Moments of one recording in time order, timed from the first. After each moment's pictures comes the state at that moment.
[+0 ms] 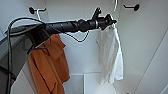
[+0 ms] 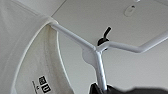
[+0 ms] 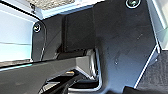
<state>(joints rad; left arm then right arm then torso) -0.36 2.90 -1.66 -0.13 0.01 -0.82 -1.54 3.09 -2.71 -0.08 0.08 0.08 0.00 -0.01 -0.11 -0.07</state>
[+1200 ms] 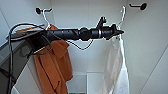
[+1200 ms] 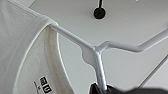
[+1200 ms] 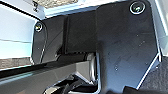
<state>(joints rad) -0.29 2.87 -1.46 -0.12 0.02 -0.82 -1.53 3.08 -2.71 -0.08 0.09 0.08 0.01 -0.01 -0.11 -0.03</state>
